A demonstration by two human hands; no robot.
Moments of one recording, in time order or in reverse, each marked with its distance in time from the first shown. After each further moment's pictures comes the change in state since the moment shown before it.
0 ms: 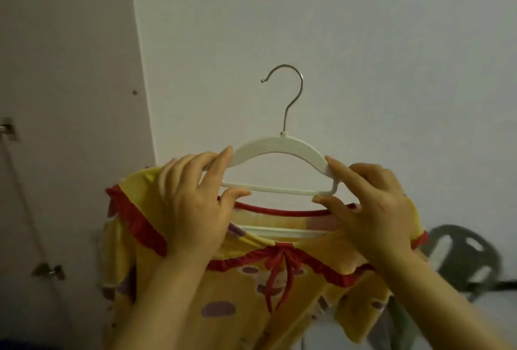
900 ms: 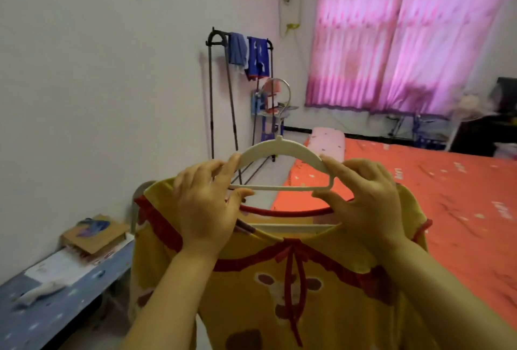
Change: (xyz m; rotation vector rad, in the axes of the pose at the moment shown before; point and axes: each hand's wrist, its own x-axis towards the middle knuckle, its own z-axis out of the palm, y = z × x) left_hand -0.103 0.571 0.119 -1.127 -0.265 0.335; right_hand -0.194 0.262 -0.458 -1.018 -0.025 0.392
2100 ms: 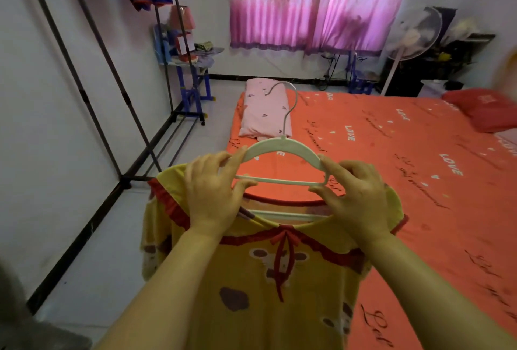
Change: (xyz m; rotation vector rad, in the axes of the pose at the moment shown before) left_hand 0.120 -0.048 0.539 -0.286 -0.343 0.071; right_hand 0.042 0.353 0.322 -0.225 -0.141 0.341
